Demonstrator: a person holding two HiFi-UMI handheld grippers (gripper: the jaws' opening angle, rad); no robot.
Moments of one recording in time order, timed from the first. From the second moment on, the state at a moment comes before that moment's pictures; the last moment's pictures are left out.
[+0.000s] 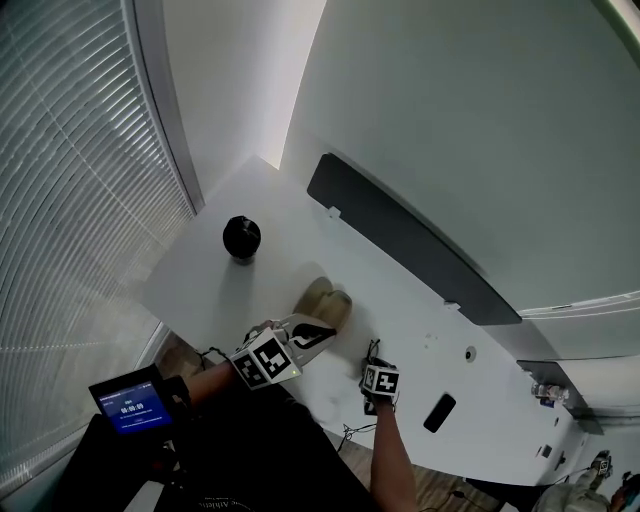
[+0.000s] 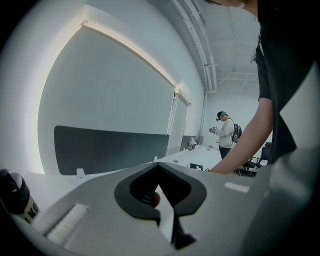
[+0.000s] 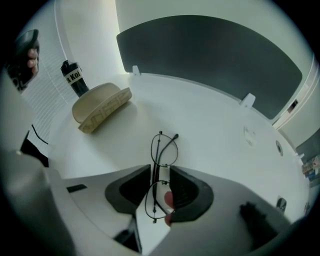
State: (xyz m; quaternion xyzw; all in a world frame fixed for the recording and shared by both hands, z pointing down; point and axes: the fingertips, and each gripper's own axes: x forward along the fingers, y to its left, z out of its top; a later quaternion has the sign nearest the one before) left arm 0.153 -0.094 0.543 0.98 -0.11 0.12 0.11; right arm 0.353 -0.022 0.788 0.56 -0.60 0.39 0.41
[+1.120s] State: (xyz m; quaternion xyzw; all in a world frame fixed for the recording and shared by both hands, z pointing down) left arm 0.145 -0.089 0.538 0.98 -0.11 0.12 0.10; right arm 0.278 -0.028 0.715 0.58 -0.66 0.33 0.35
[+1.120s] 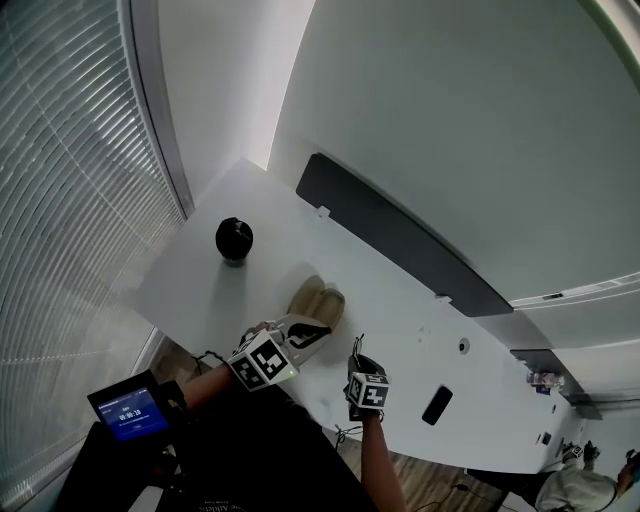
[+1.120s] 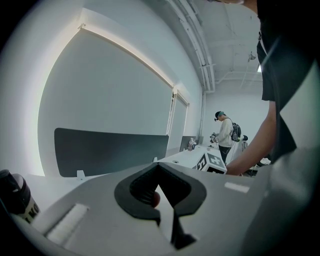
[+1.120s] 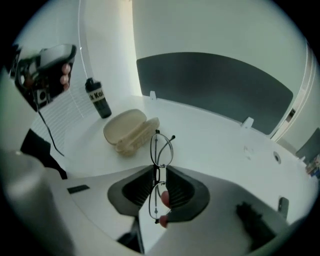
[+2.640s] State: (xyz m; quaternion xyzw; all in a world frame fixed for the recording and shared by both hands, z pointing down) left arm 0.113 -0.116 0.557 0.97 -0.17 0.11 0.11; right arm 0.206 -0.172 0.733 0.56 -0.57 0.60 0.03
